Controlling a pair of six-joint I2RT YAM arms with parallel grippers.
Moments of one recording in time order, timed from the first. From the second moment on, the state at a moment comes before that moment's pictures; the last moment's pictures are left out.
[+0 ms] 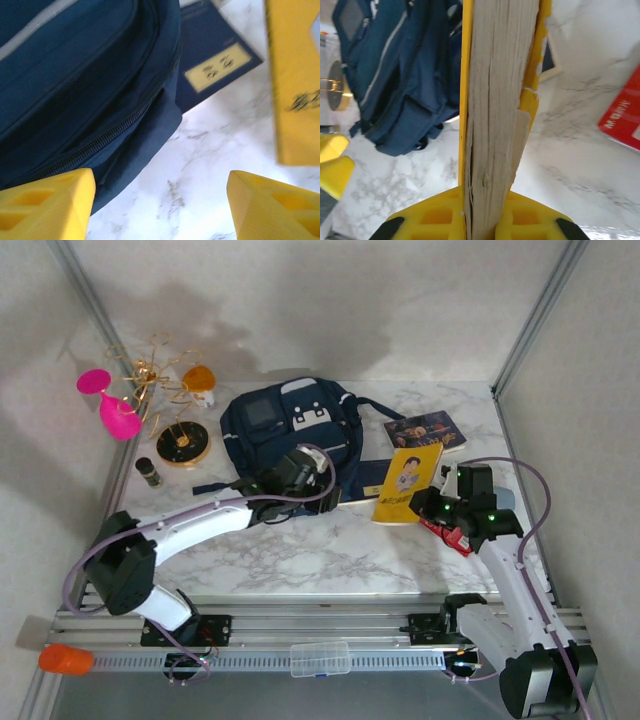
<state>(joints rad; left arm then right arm) -0.80 1.54 1.07 -0.31 -0.07 -0.40 0.12 0.90 0.74 -0.71 -0.39 0.55</state>
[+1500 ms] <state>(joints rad) -0.68 1.87 1.32 -0.38 0.08 -0.20 0.11 0.94 0.75 -0.67 -0.43 0.53</state>
